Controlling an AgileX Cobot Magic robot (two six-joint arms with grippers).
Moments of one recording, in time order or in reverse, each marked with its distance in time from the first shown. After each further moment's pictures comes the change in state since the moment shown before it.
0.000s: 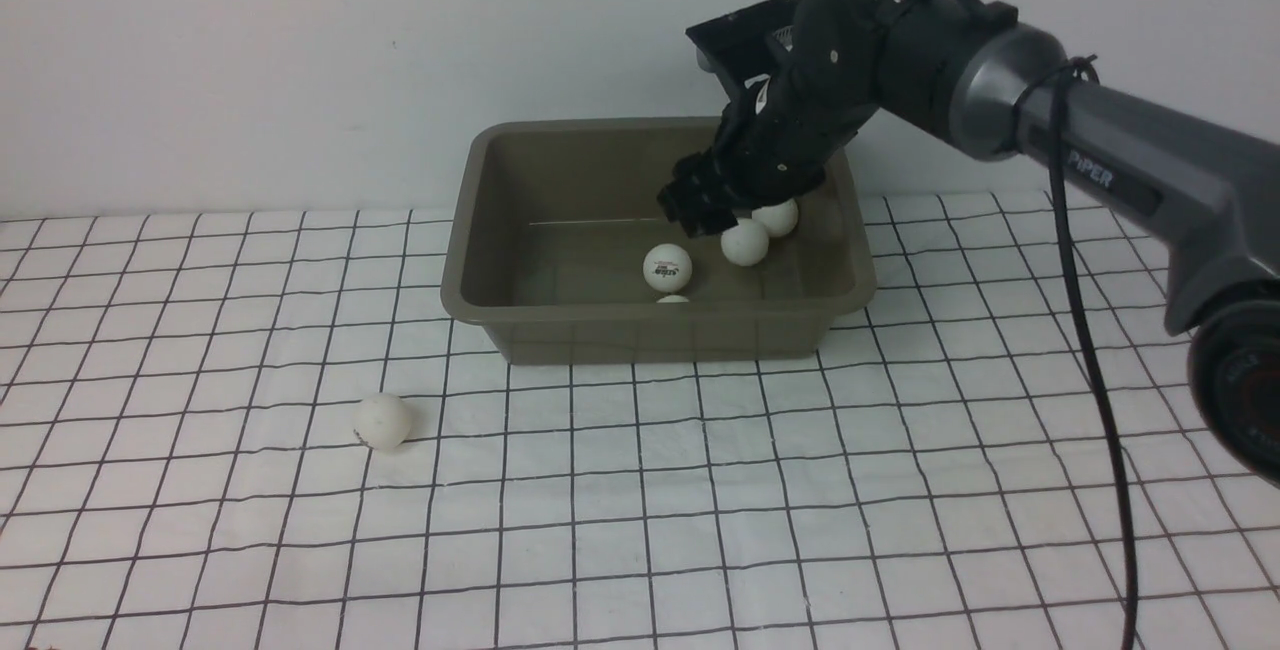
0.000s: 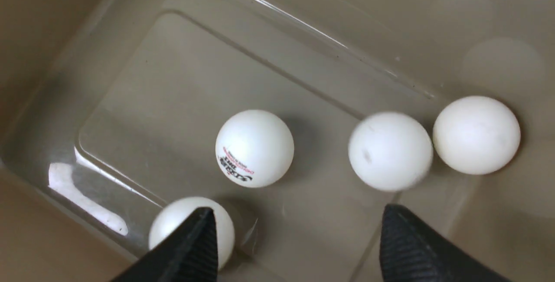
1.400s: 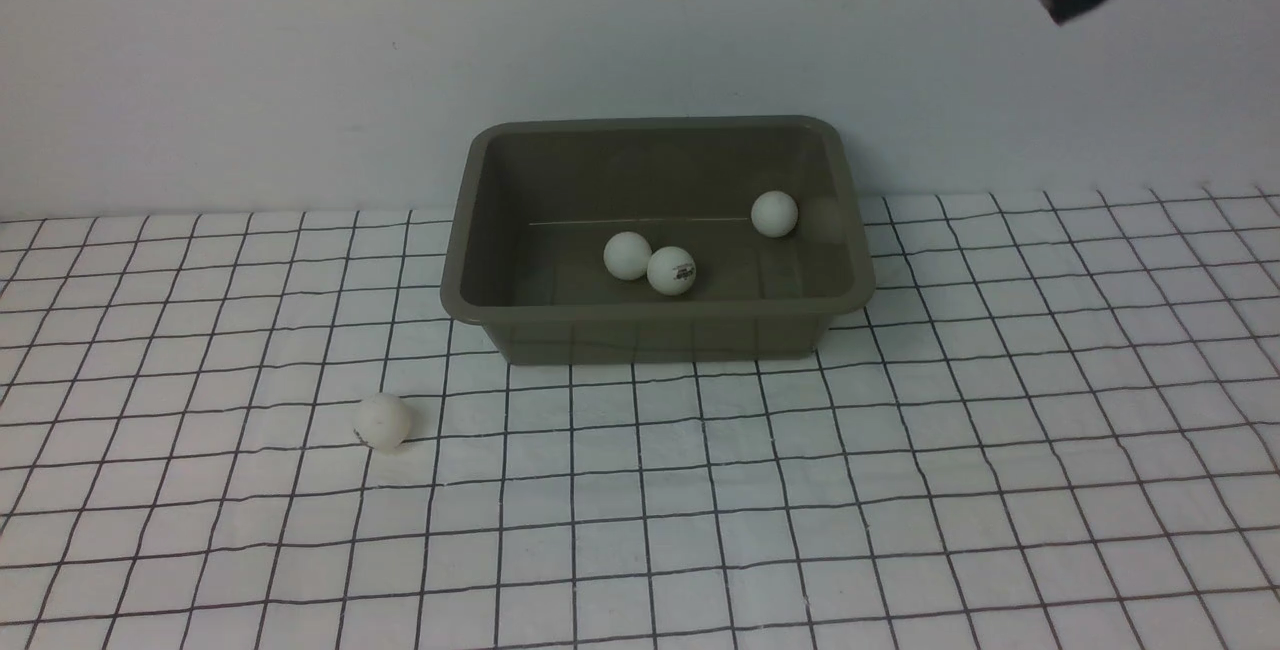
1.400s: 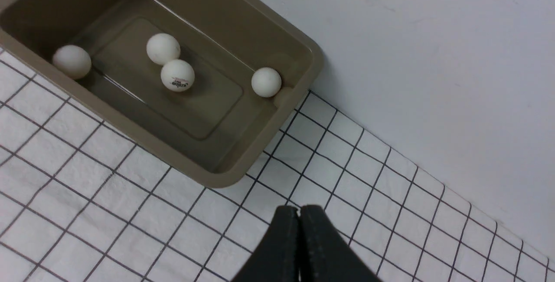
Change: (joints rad) right arm 0.000 -0.873 0.386 -0.235 0.242 -0.088; left arm 0.000 0.000 -0.133 -0.053 -0.052 0.000
